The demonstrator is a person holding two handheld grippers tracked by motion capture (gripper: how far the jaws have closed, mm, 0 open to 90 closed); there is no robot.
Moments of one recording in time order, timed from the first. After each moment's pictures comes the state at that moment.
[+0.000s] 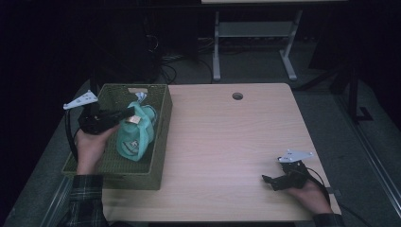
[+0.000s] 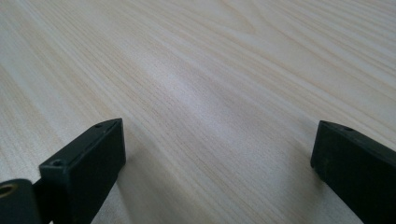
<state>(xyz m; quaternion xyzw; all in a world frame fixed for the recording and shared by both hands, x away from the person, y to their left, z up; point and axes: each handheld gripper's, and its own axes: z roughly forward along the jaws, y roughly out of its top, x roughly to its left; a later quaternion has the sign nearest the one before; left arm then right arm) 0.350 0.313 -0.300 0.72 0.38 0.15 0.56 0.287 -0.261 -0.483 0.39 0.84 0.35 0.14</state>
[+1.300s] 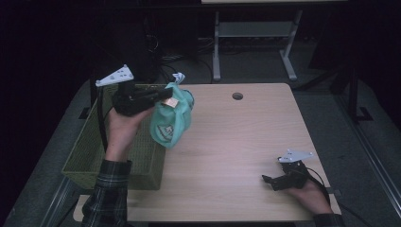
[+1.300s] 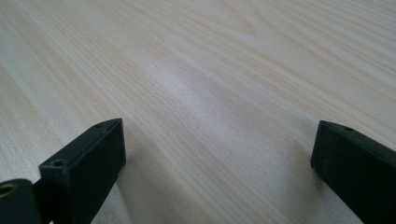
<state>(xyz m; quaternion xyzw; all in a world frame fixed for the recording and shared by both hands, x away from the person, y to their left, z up) 0.357 0.204 -0.243 0.74 0.27 0.12 0.61 0.287 -0.261 -0.483 0.39 0.84 0.35 0.14</state>
